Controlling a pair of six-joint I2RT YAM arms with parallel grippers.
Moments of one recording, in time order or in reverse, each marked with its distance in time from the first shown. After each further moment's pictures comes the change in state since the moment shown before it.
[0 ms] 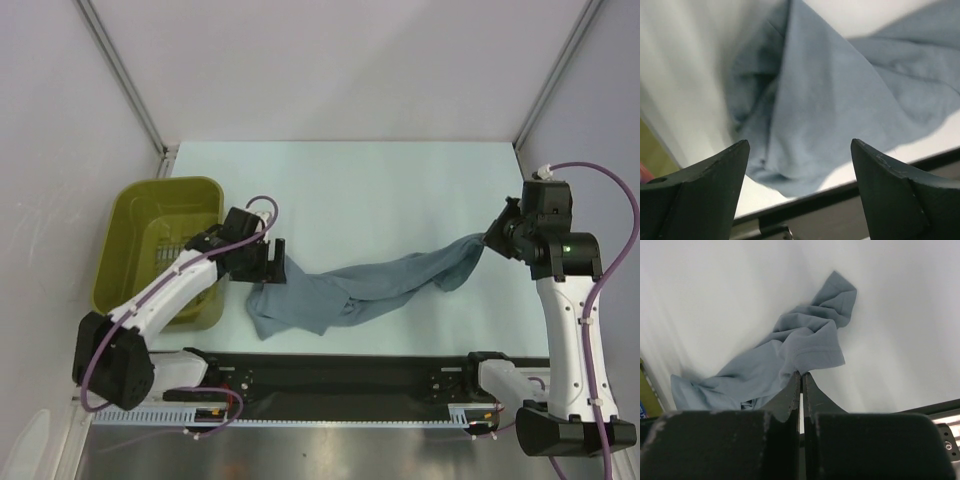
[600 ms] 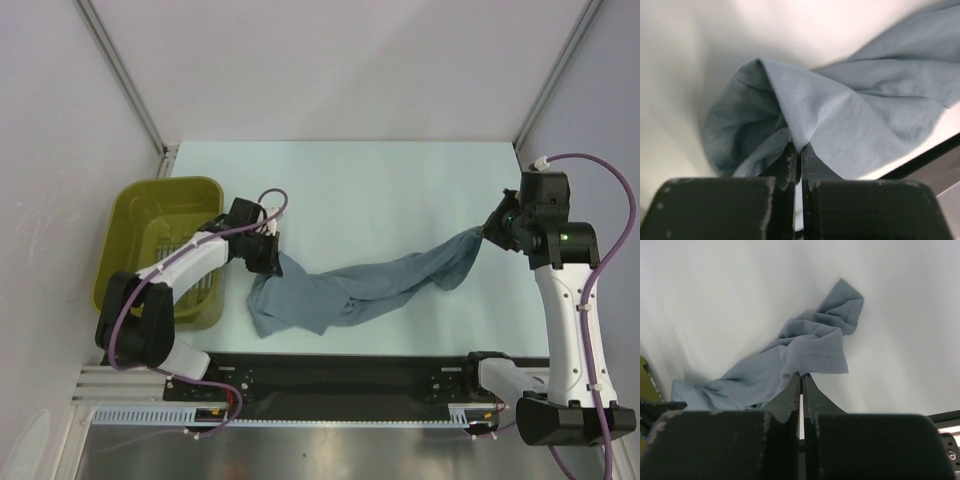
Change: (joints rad) left arm 0.108 0.284 0.041 0.182 0.227 0.149; right arm 0.000 0.053 0.025 0.035 -0.025 -0.008
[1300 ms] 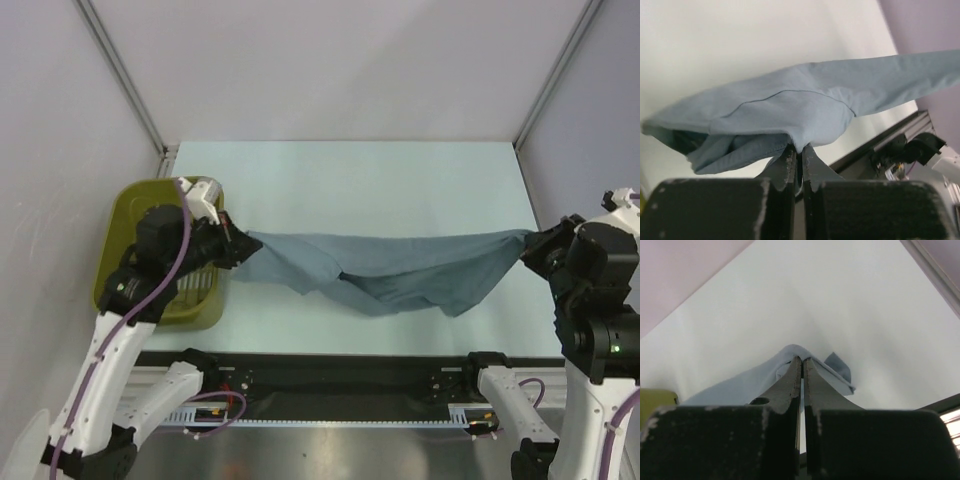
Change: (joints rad) left arm -0.009 -0.710 0.214 -0.207 0.000 -0.219; right arm -0.006 -0.315 0.134 -0.062 0.221 0.022
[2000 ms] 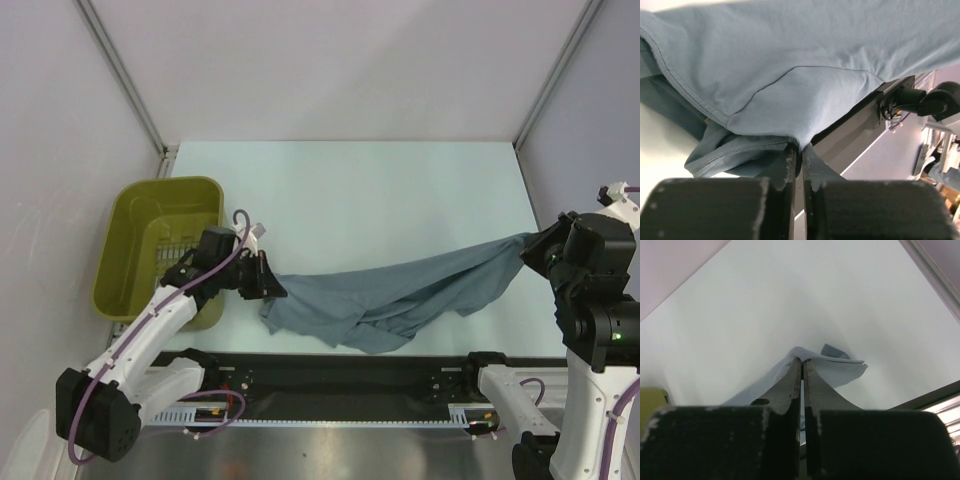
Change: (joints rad) left arm -0.010 0.181 -0.438 0.157 0.227 -0.069; right arm 0.000 0.060 0.043 -0.062 0.008 -0.006
